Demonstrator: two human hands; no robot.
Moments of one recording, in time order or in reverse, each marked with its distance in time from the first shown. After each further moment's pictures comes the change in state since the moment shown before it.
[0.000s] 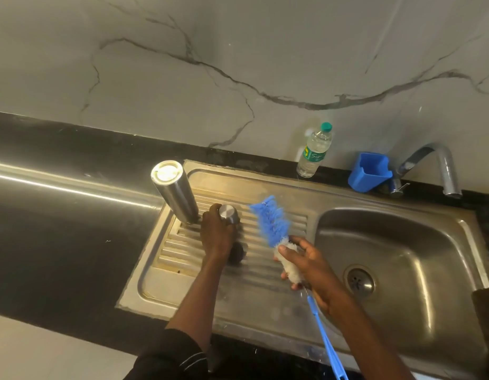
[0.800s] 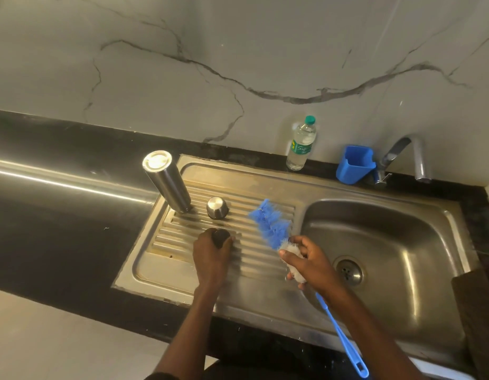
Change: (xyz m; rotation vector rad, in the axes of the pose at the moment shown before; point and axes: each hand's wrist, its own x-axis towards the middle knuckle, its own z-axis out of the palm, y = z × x) left_hand -0.104 -0.018 0.001 -0.064 0.112 0.040; right_hand -0.026 0.020 -0.047 -0.247 0.042 -0.103
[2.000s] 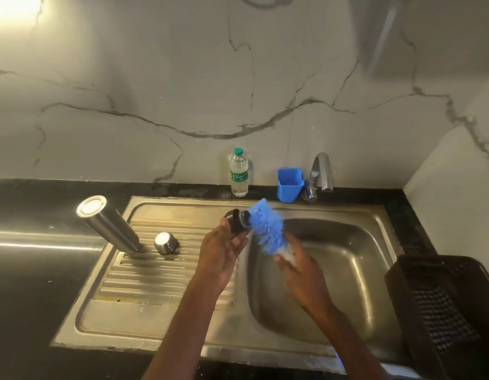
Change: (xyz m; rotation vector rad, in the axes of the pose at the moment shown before) left_hand -0.056 0.193 0.044 -1.017 -0.533 -0.312; right_hand -0.036 0.006 -0.110 -0.292 0.352 -0.397
